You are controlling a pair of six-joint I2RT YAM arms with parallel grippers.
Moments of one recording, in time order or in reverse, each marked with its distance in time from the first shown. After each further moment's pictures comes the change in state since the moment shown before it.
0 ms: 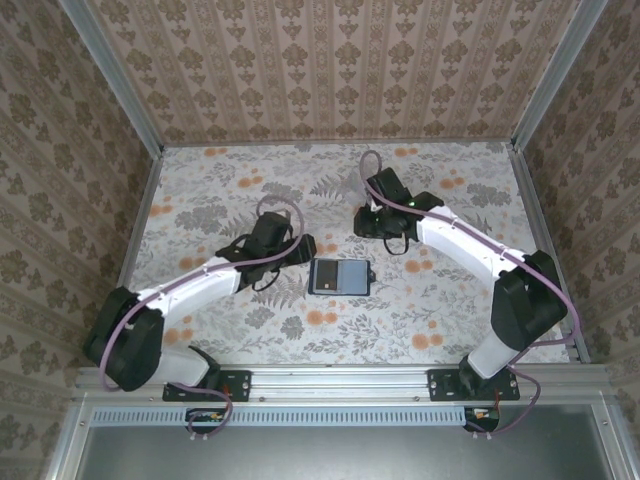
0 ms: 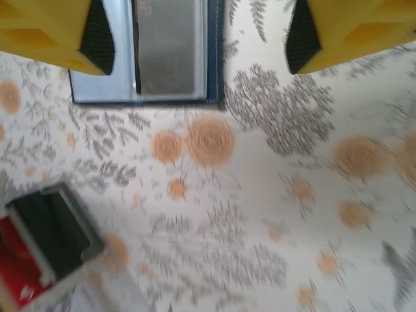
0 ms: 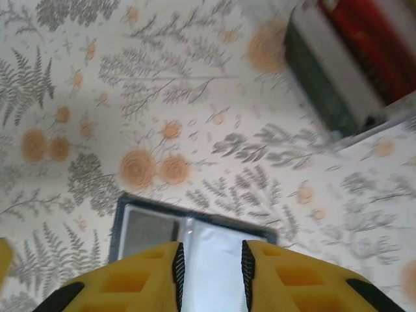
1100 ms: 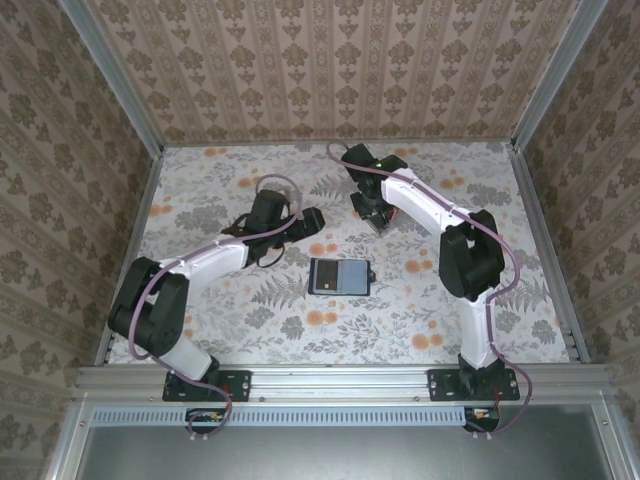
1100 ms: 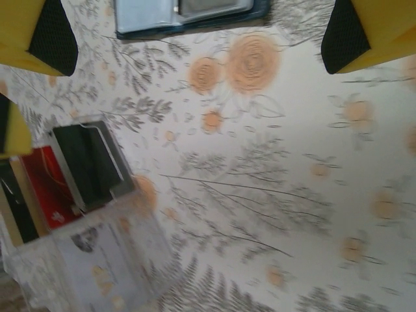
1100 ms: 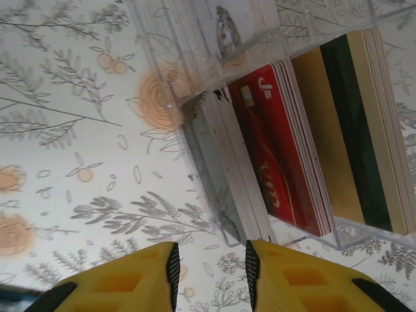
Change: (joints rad) left arm 0.090 0.249 0.143 0.155 0.200 -0.079; right arm -0.026 0.462 0.507 -0.335 0.279 -0.324
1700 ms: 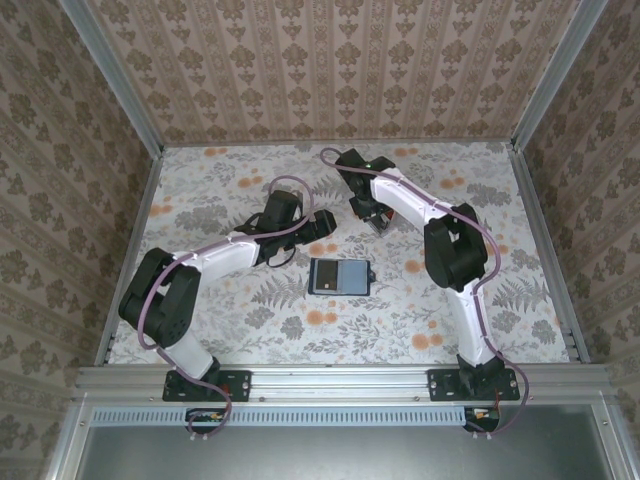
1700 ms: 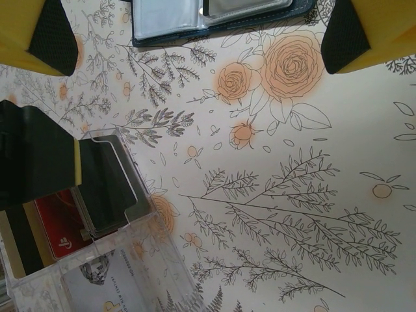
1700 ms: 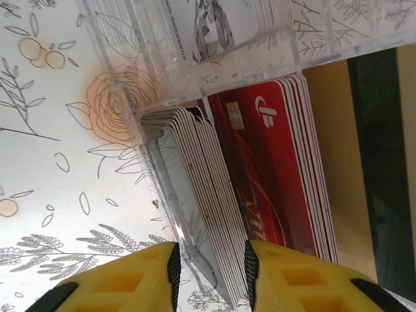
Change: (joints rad) left arm -0.043 0.059 0.034 0.003 0.008 -0.042; right arm 0.003 0.137 0.088 -0.042 0.103 -0.038
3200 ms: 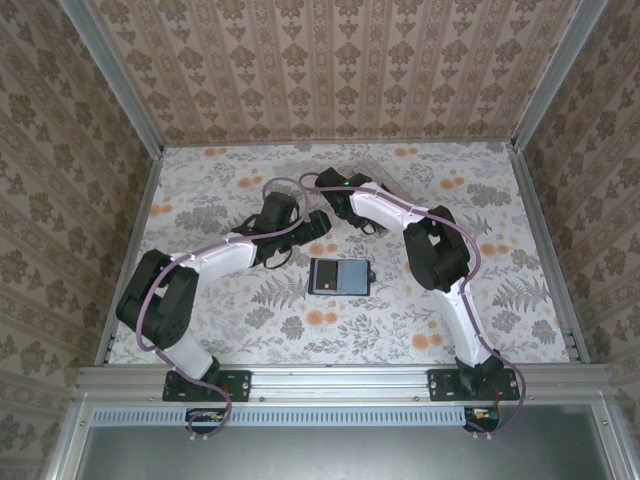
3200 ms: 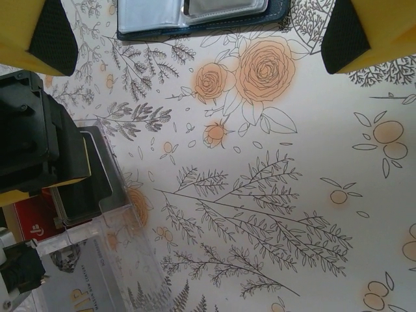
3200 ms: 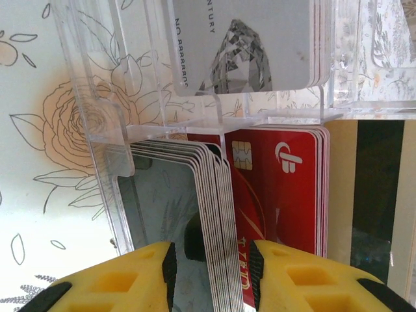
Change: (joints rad) left arm 0.015 -0.014 -0.022 -0.017 -0.035 -0.031; right arm 0.092 0.081 -0.018 0.081 0.339 -0.127
